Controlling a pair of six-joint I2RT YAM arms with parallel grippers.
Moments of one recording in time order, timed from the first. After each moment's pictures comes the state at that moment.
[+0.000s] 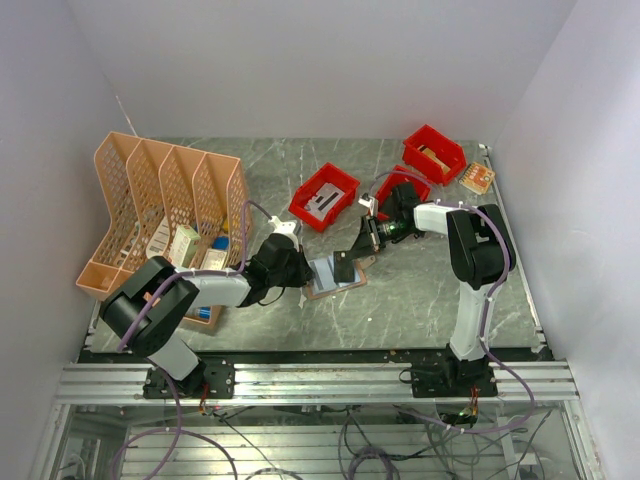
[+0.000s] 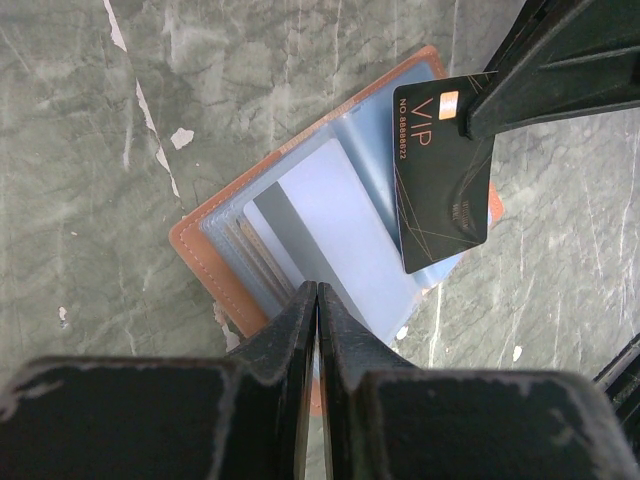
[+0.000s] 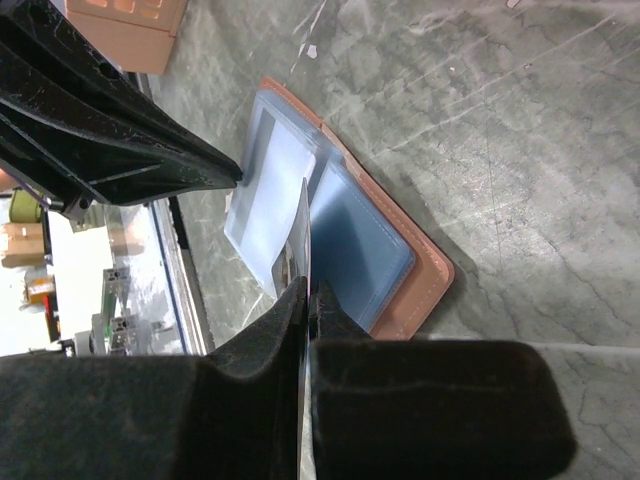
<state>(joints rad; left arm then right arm) -0.73 1.57 0.58 0.37 0.03 -0.64 0.24 2.06 1.20 -0.38 -1.11 -0.11</state>
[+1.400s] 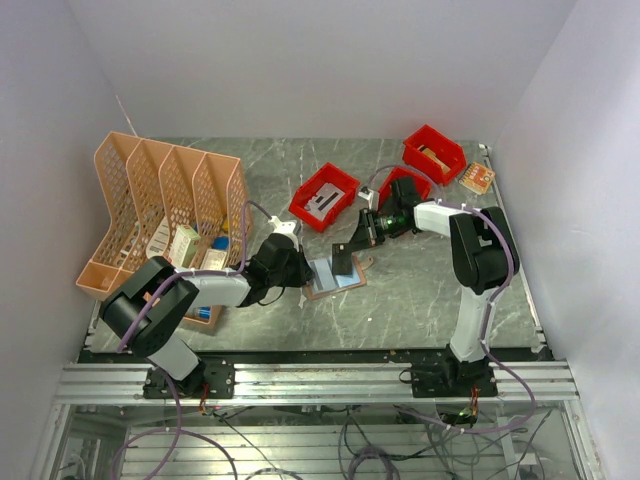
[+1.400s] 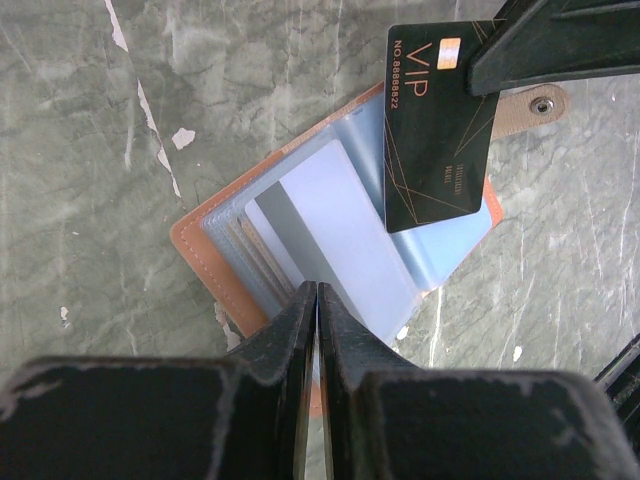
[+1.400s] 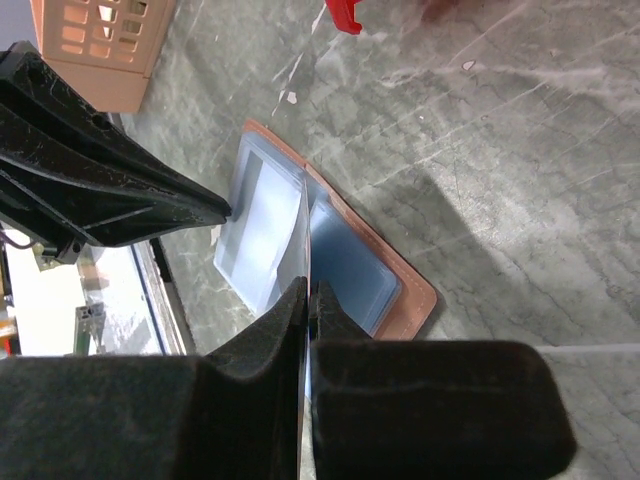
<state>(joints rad) -0.73 1.57 0.58 0.37 0.03 -0.64 0.25 2.01 1.20 -0.30 -1.01 0.00</state>
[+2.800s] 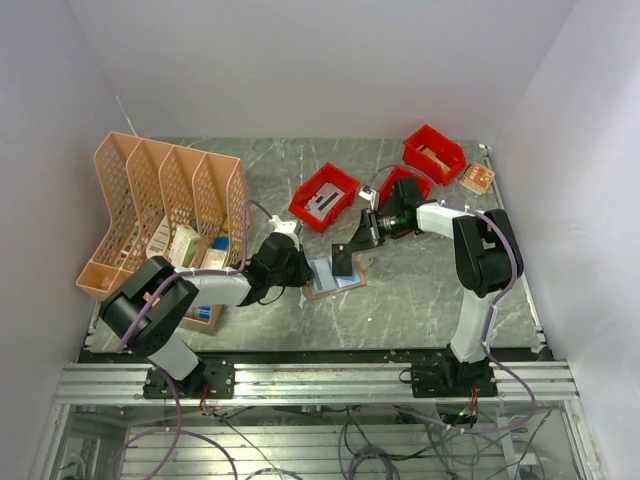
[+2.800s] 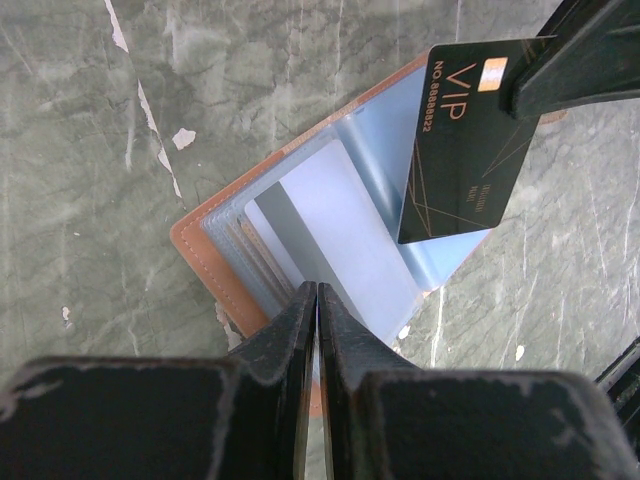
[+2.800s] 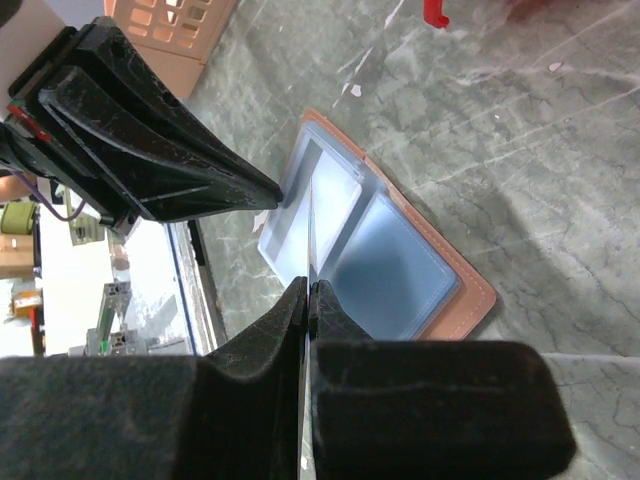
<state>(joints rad) -0.73 1.57 0.59 0.35 0.03 -0.63 0.25 1.97 1.18 -0.30 -1.11 -0.02</state>
